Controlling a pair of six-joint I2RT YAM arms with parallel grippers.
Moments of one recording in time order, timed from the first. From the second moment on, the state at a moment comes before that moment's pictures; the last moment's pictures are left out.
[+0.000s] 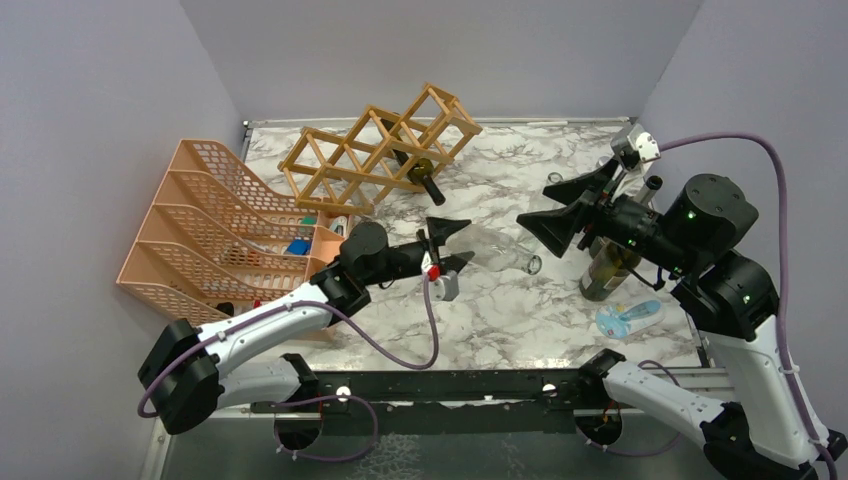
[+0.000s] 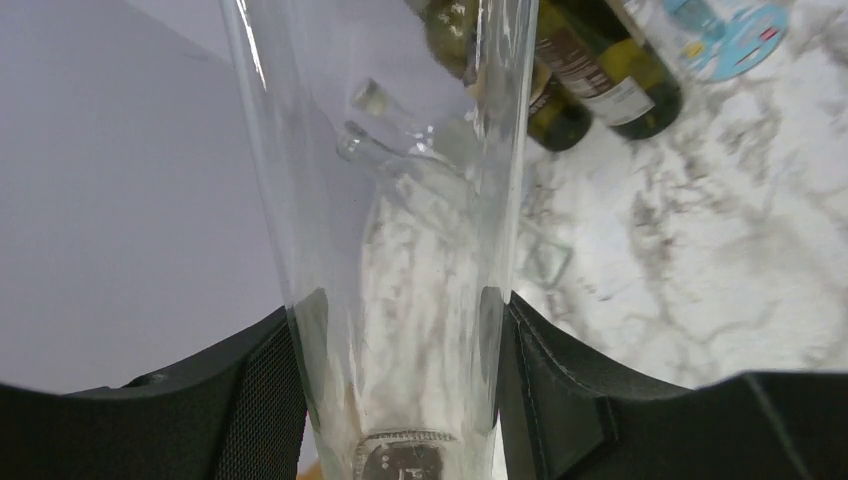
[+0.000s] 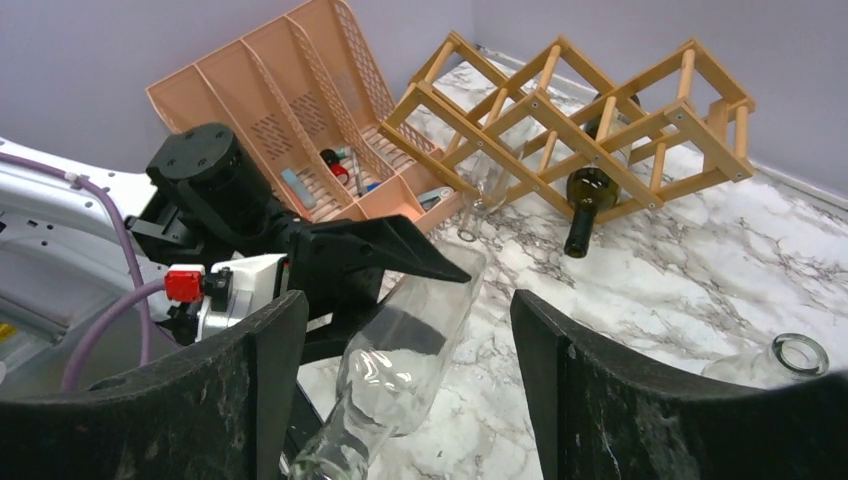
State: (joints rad) left arm -0.87 1.11 0.66 0.48 0.49 0.76; right arm 0.58 0.87 1.46 -0.65 -0.32 0.17
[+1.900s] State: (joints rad) left arm -0.90 1.36 1.14 -0.03 0.31 1.59; right arm 0.58 0.97 1.17 -0.75 -0.23 0.24
